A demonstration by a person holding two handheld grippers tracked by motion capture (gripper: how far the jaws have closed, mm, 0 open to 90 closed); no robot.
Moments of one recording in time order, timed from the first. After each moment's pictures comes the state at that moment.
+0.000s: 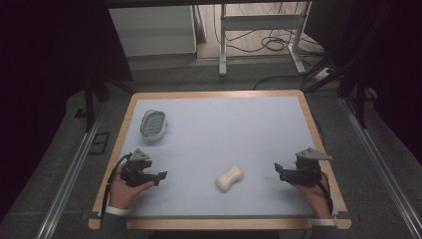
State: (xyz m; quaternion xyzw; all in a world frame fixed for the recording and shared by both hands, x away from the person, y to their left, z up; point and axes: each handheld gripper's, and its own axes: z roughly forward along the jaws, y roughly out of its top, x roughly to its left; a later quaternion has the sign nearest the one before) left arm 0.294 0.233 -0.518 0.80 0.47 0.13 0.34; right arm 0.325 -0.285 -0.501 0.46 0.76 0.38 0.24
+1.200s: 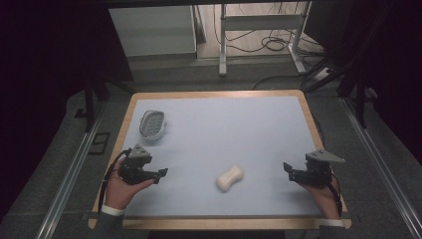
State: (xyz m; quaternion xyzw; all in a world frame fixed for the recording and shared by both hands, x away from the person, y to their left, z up) left arm 0.284 0.218 -0.472 0.82 0.44 0.14 0.34; right arm 0.318 -0.309 -0.498 0.47 0.75 0.39 0.26
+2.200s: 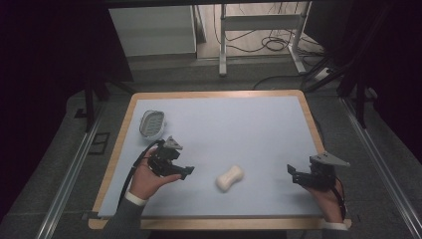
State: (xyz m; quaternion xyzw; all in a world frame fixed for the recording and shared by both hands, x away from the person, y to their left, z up) left arm 0.307 0.139 -0.449 0.86 0.39 0.10 0.31; right arm 0.311 -0.318 -0.499 0.48 0.74 0.39 0.26
